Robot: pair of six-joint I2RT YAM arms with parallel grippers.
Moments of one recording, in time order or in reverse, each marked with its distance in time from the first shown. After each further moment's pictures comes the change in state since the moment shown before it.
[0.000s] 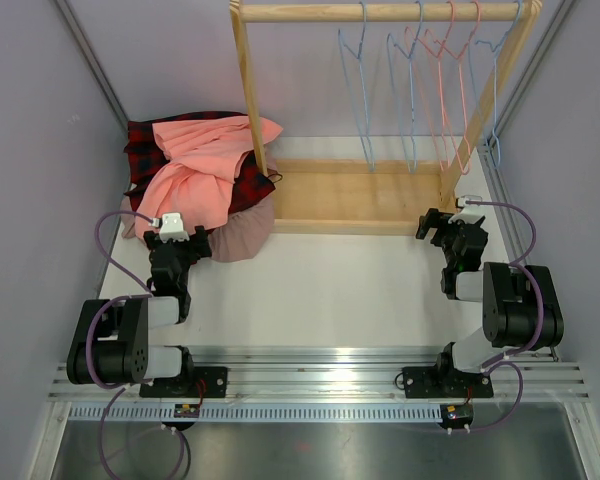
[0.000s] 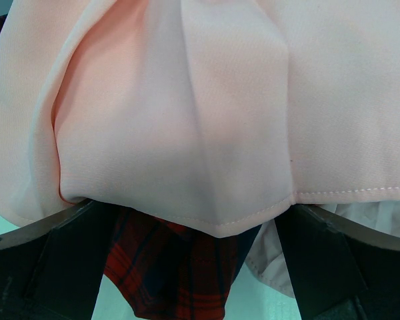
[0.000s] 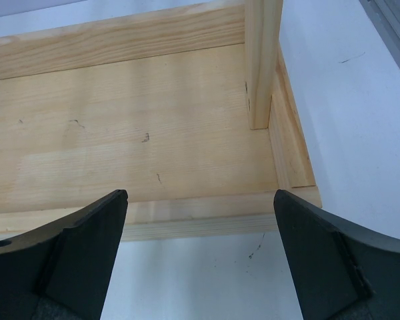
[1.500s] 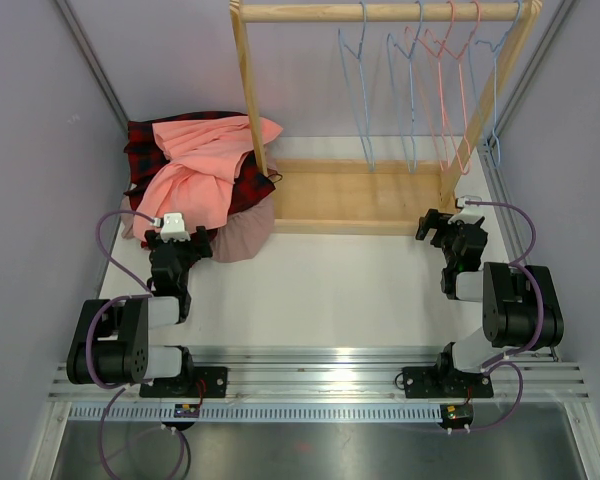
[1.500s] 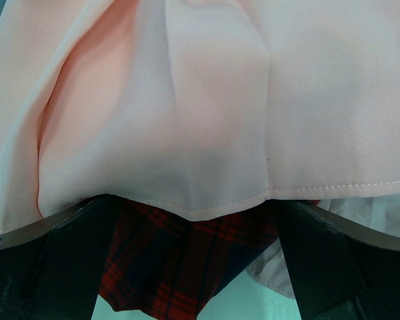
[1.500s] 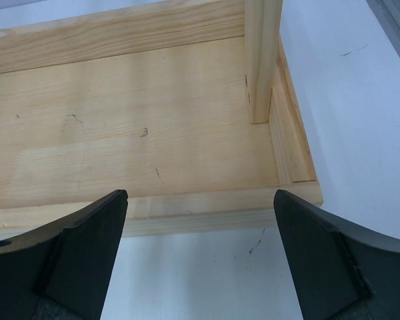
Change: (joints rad) left arm -0.001 0.000 0.000 0.004 0.016 0.012; right arm 0.000 0.000 0.000 -0.017 0.000 0.000
